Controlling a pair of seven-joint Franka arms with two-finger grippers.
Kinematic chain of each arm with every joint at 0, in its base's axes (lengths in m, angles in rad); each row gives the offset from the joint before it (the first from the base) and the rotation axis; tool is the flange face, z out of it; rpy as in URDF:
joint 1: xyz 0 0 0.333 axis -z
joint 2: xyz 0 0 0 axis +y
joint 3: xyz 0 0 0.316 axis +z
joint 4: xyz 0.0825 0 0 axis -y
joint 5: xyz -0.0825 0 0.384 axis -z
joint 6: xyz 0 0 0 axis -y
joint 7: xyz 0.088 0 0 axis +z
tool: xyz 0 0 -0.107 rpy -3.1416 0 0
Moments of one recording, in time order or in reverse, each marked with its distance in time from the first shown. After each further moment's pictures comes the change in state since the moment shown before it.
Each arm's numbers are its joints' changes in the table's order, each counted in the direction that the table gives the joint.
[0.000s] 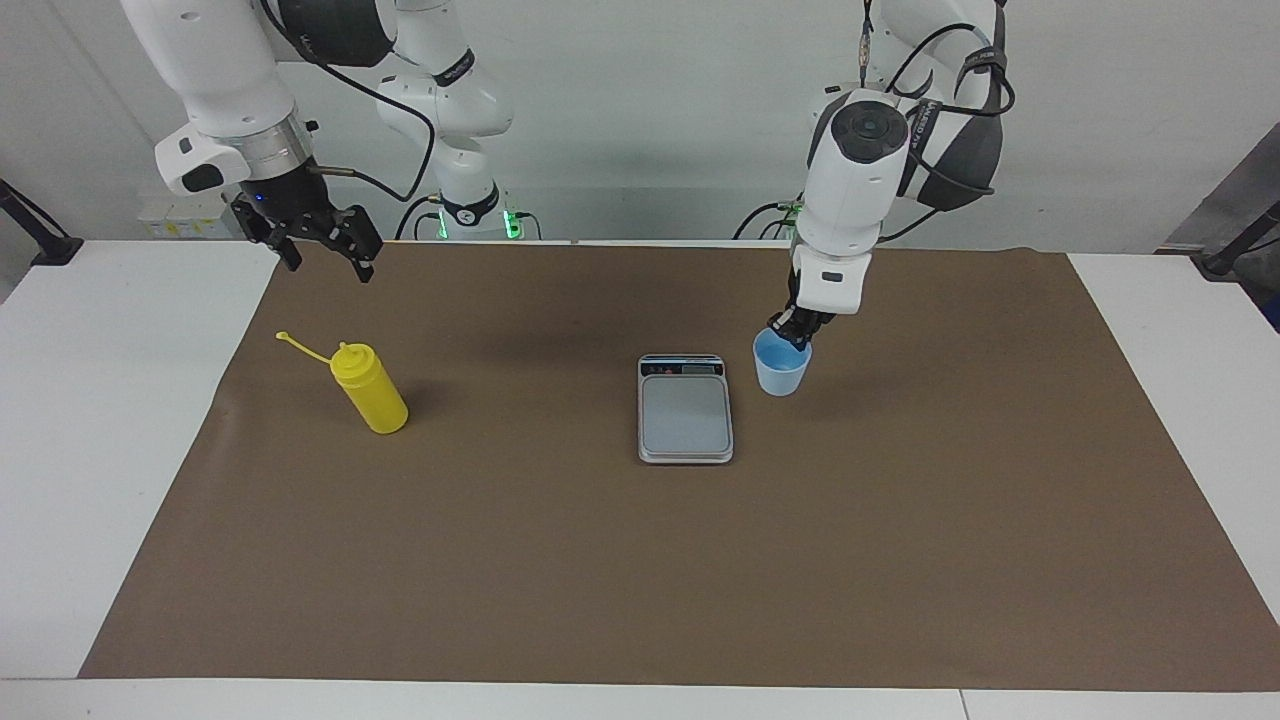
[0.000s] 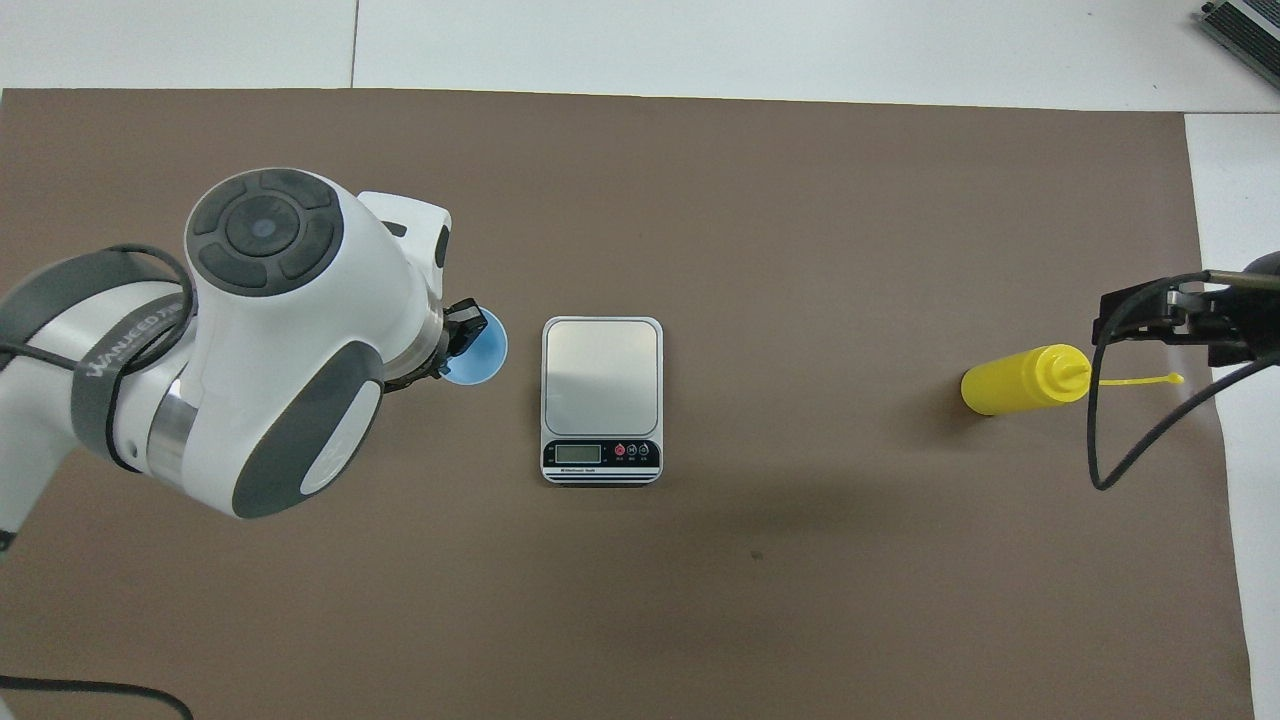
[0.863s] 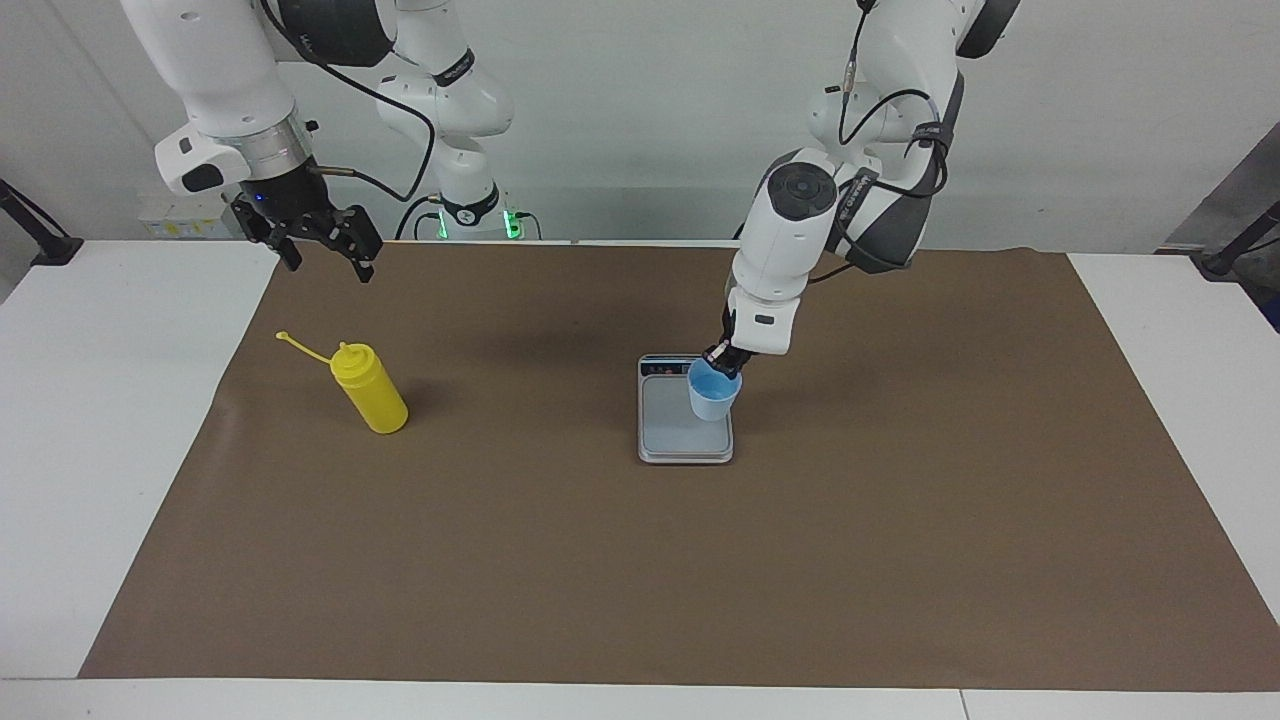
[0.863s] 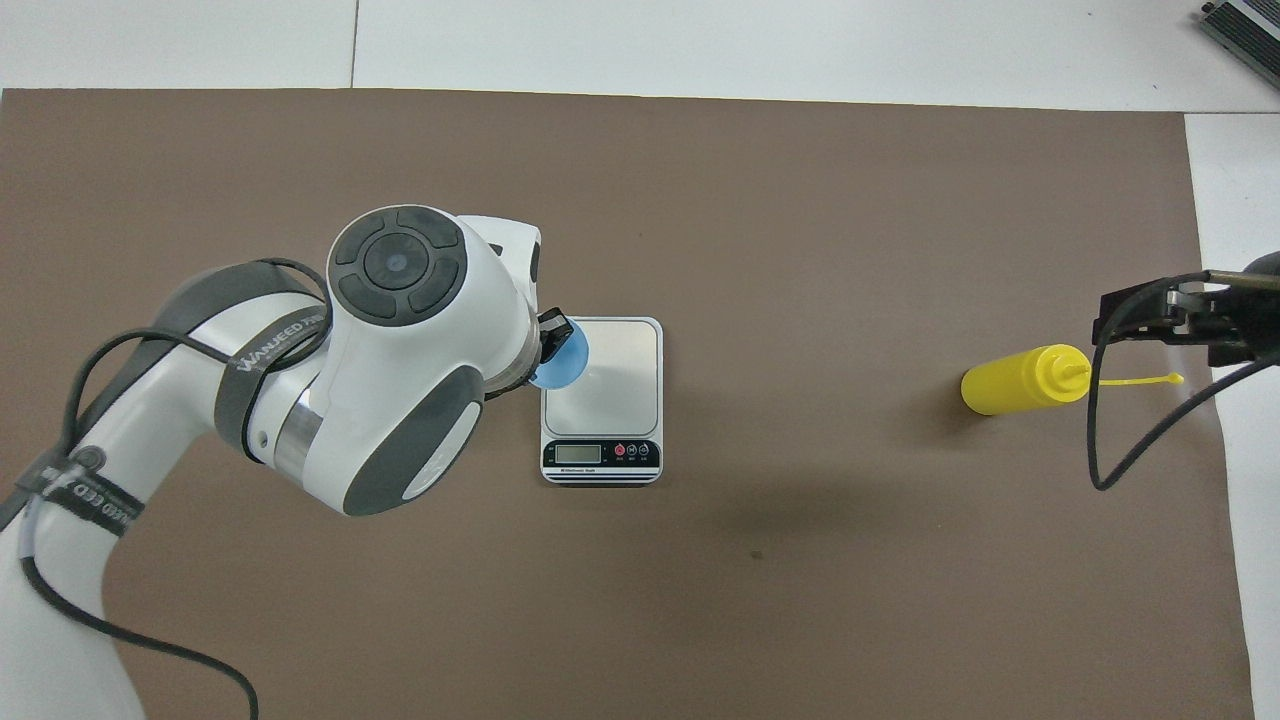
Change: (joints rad) left arm 0.000 0.172 -0.087 -0.009 0.001 0.195 0.140; right arm 0.000 0.000 0.000 0.000 0.000 0.000 0.000
